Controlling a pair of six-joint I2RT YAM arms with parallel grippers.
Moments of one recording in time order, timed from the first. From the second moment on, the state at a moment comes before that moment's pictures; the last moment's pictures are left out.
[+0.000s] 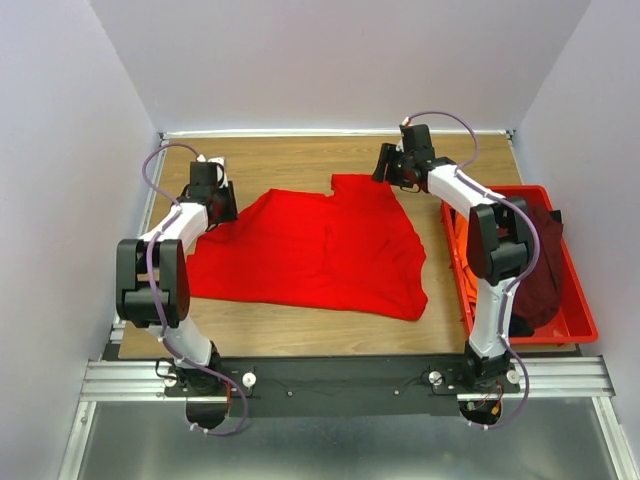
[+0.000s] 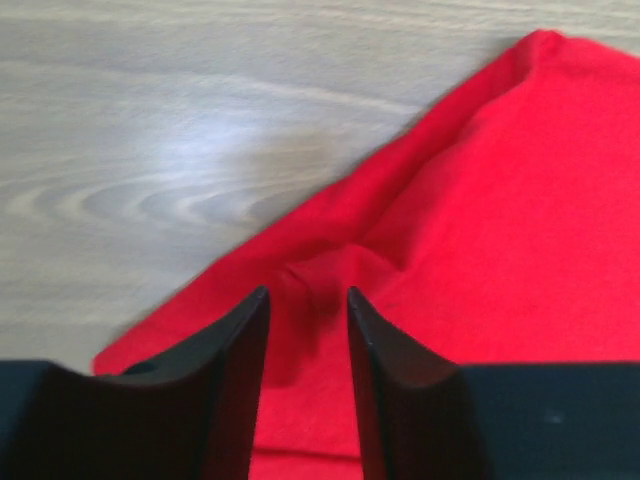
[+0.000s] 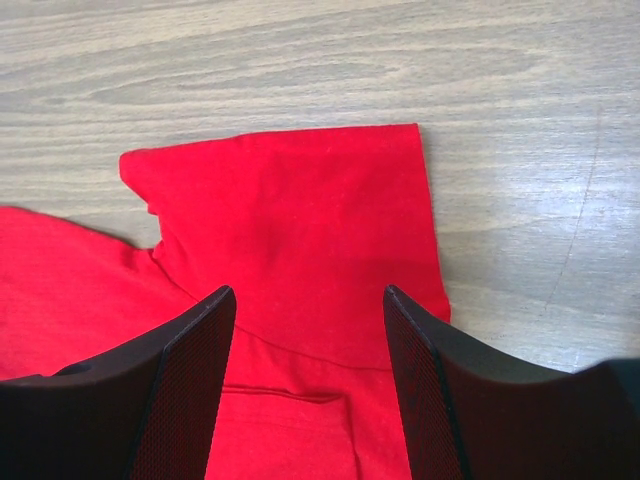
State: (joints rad) left arm -0.01 1.70 1.09 -0.23 0.06 -0.16; right arm 0.28 2.07 1.60 -0.26 -0.08 0.37
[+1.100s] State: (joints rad) left arm -0.02 1.74 1.01 -0.23 0.06 -0.32; right arm 0.28 2.07 1.60 -0.25 -0.08 0.37
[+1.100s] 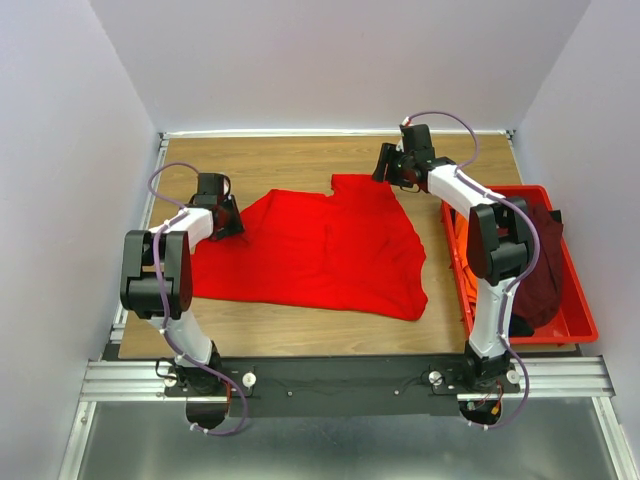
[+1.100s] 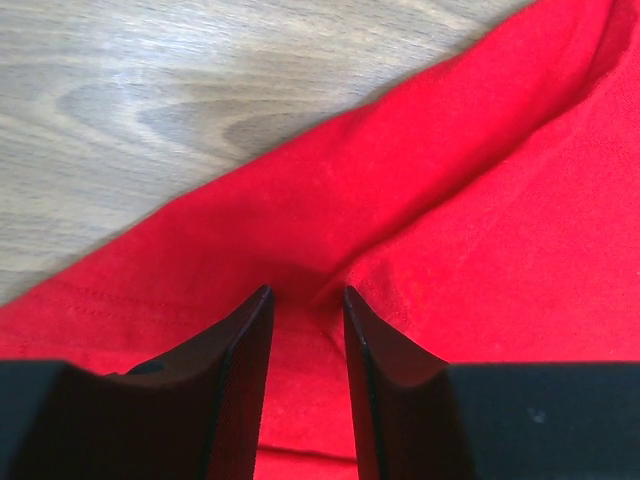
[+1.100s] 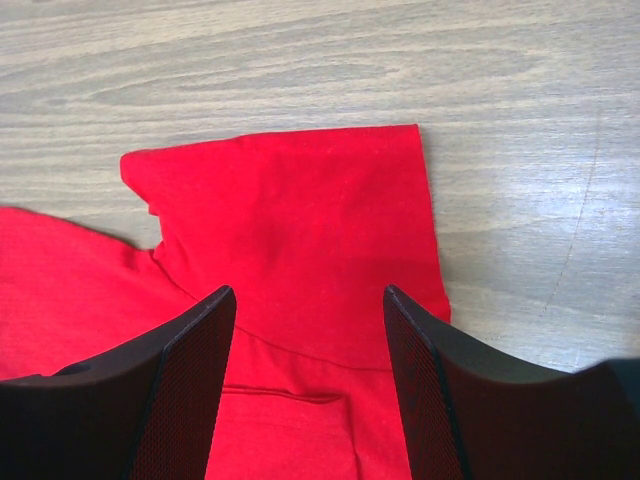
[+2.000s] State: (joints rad) left arm -0.03 1.75 1.06 -0.23 0.09 -0.32; right arm 0.28 2.07 1.60 -0.26 -0.08 0.37
